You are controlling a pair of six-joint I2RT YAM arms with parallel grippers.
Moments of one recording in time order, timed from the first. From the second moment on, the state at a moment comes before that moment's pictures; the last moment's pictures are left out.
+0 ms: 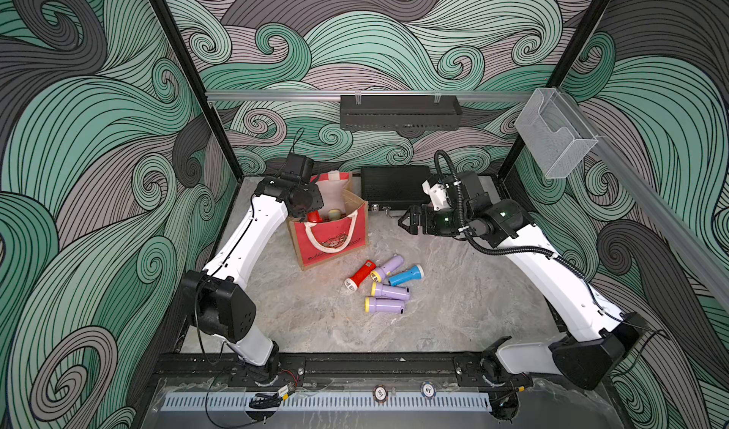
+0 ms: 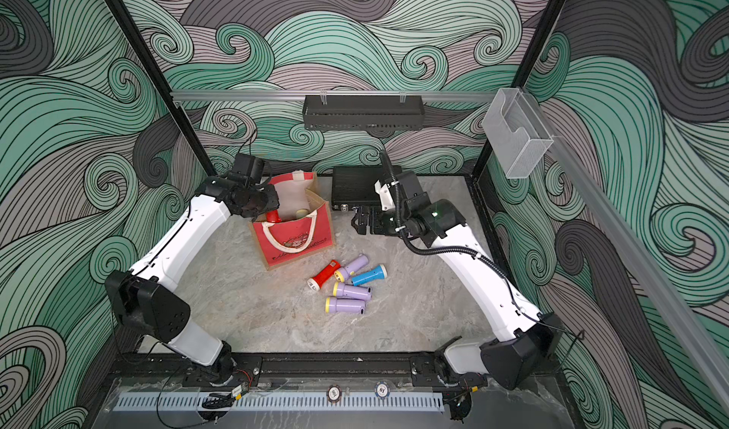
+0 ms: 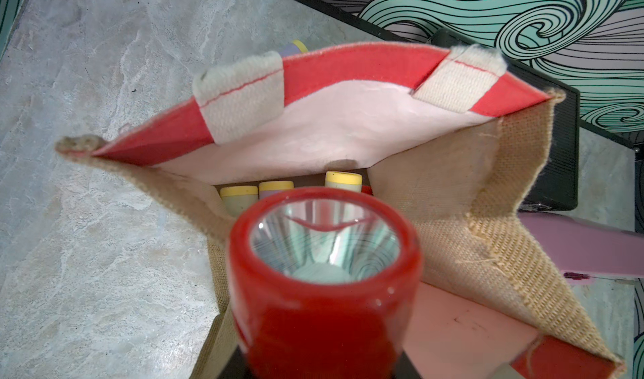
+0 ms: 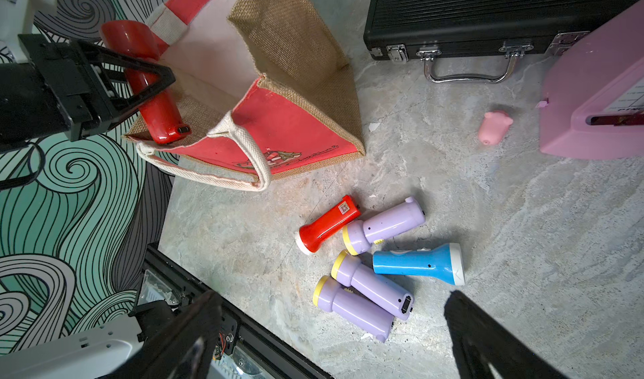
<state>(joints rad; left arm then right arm) -0.27 1.60 1.62 -0.97 -0.11 -0.55 0.53 1.37 1.51 -0.98 -0.24 0.45</state>
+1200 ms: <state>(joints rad) -0.39 1.76 1.87 -1.18 -0.31 -0.53 0.52 1.32 1.43 -0.97 -0.21 0.45</state>
